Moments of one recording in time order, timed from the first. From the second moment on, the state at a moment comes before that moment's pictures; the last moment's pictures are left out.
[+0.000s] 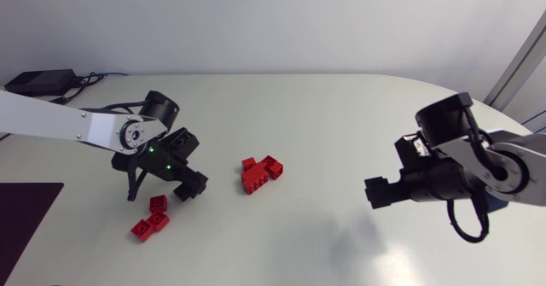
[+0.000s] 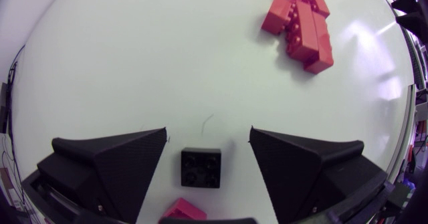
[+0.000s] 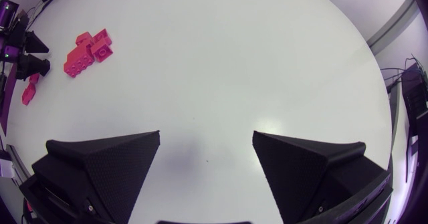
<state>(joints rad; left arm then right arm) -0.26 1.75 0.95 -0.37 0.08 0.35 0.26 1.21 0.68 -0.45 0.06 0.03</state>
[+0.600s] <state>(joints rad) -0.62 1.97 1.26 -0.44 0.01 0.19 0.32 1.36 0.79 -0.44 0.09 0.07</state>
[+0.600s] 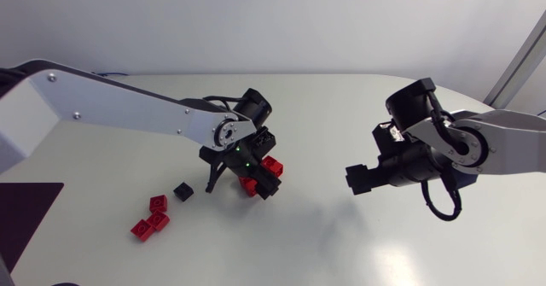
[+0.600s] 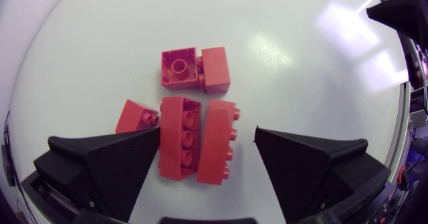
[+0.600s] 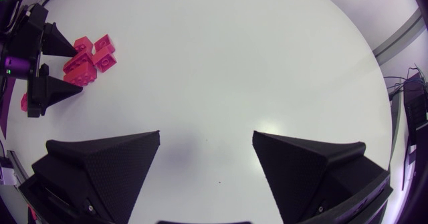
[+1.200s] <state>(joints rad) -0.59 1.97 1.26 -0.45 0.01 0.19 0.36 1.36 0.83 -0.45 0.11 0.09</state>
